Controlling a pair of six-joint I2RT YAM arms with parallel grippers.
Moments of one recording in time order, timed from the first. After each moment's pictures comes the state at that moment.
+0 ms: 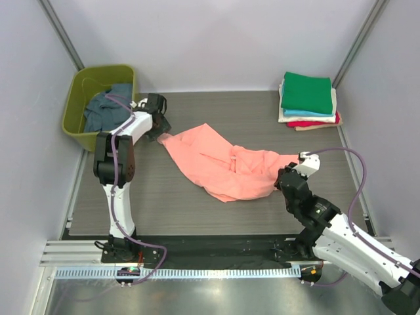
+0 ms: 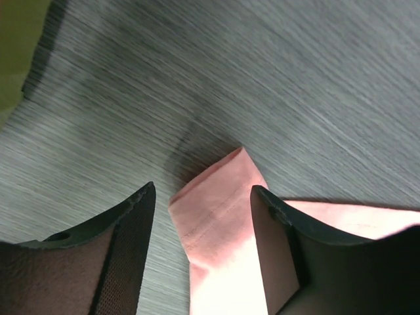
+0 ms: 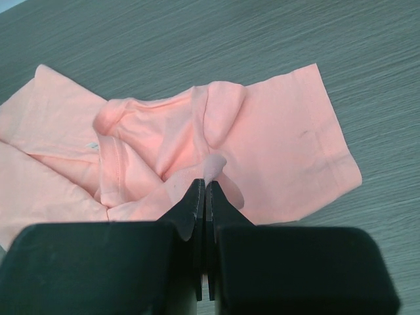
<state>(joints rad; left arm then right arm) -0.17 2.11 1.63 -0.57 -0.28 -0.74 0.72 0.62 0.45 -0.33 0.77 0.68</state>
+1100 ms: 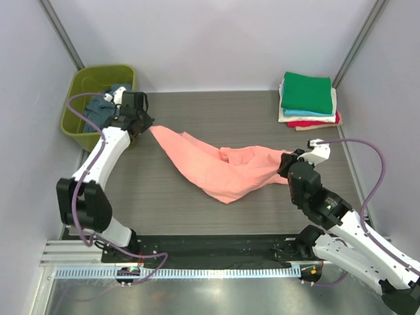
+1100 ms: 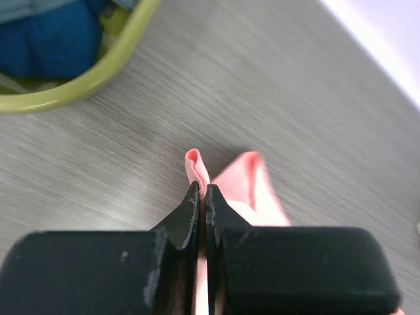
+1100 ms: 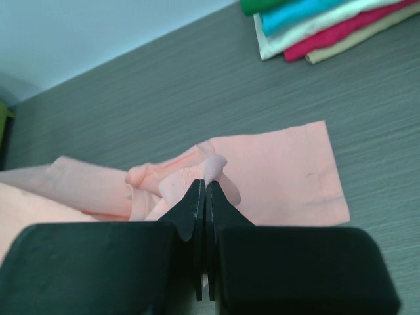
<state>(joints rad) -0.17 1.57 1.37 -0.54 -0.28 -0.75 0.72 0.64 0.65 -0.34 0.79 0.61</state>
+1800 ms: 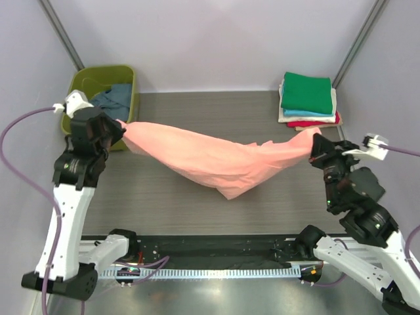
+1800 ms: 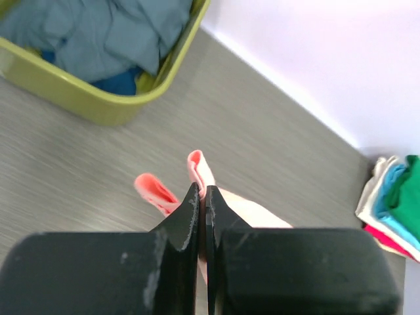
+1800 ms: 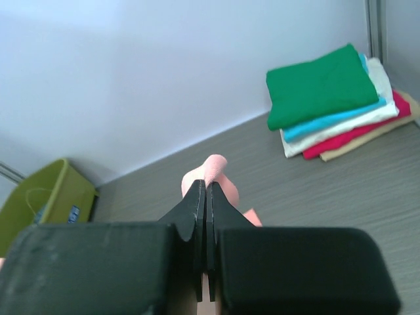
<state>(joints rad) -0.17 1.04 1.37 -0.76 -0.34 -0.67 0.72 0.53 0.95 -0.35 0.84 0.43</state>
